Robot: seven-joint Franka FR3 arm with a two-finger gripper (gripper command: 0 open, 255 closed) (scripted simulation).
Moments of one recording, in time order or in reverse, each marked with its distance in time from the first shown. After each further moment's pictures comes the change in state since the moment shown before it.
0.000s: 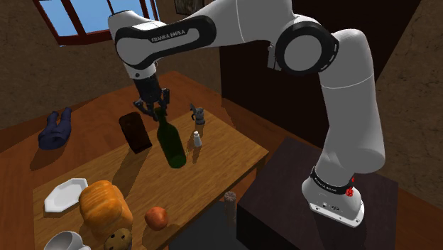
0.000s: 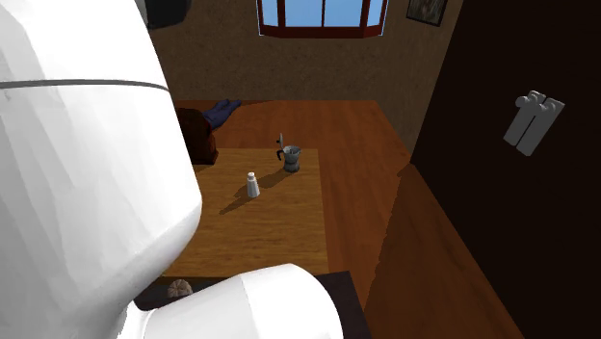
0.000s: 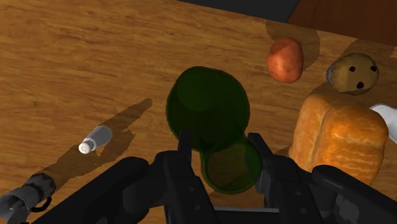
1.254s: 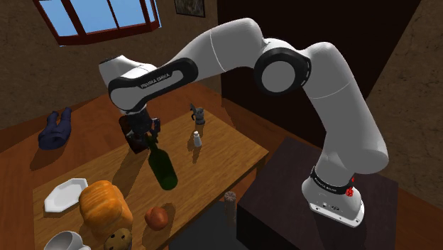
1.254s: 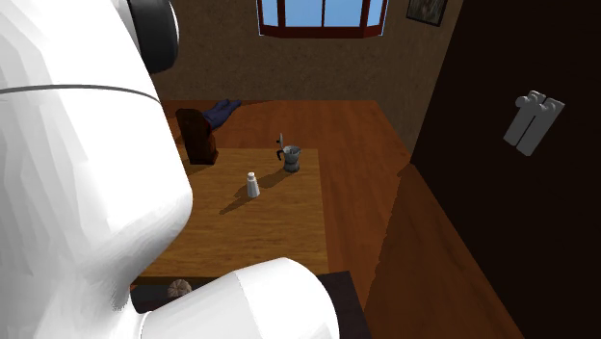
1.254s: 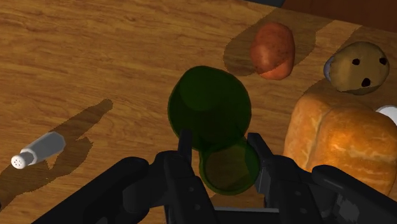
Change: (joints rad) arm 0.079 0.204 0.013 0.050 -0.025 0.155 0.088
